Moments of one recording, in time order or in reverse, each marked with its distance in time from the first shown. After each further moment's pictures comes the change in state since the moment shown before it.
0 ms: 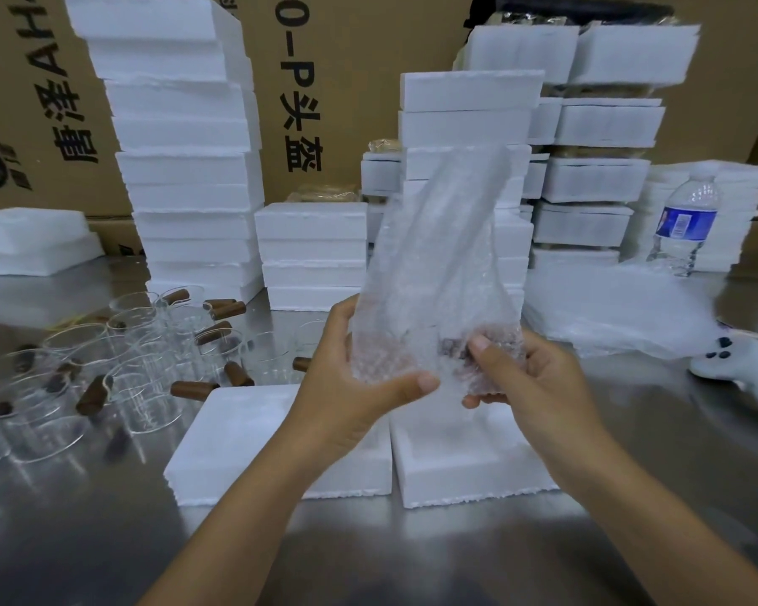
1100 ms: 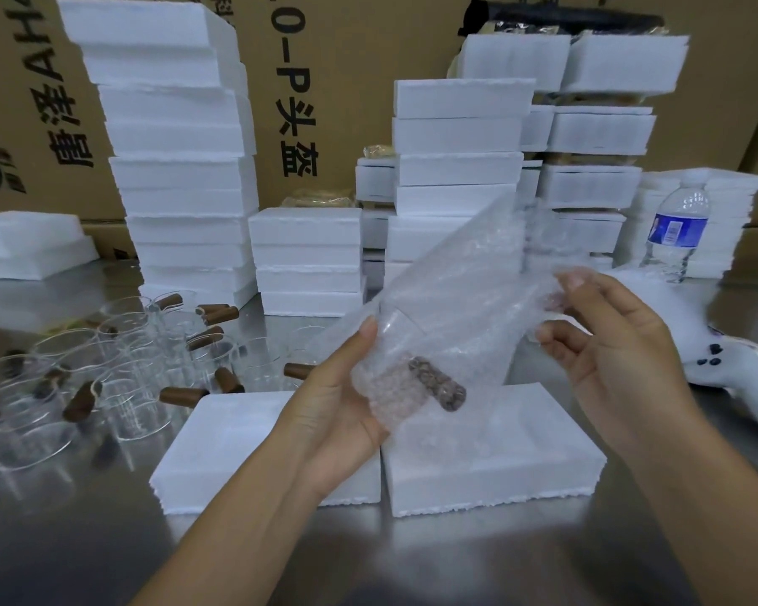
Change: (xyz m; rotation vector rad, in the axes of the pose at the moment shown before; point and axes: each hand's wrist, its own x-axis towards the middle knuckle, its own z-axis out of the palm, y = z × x) left_hand 0.004 0.008 0.009 -0.985 -0.158 -0.475; right_hand 0.022 -0.029 -0.043 0.375 0.169 -0.014
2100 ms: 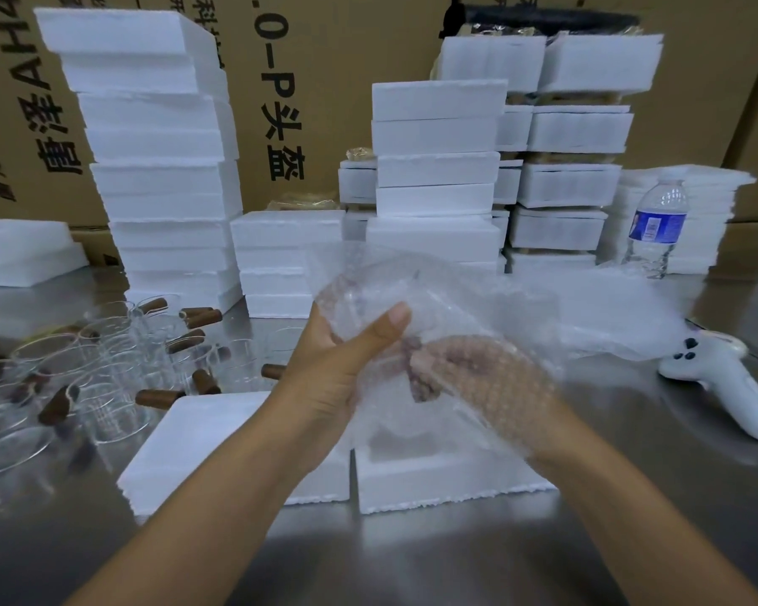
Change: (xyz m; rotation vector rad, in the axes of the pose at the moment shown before) left_hand 0.009 -0.005 0.031 0.560 0.194 0.301; right_hand -0.015 0.025 0.012 -0.555 -0.467 0.219
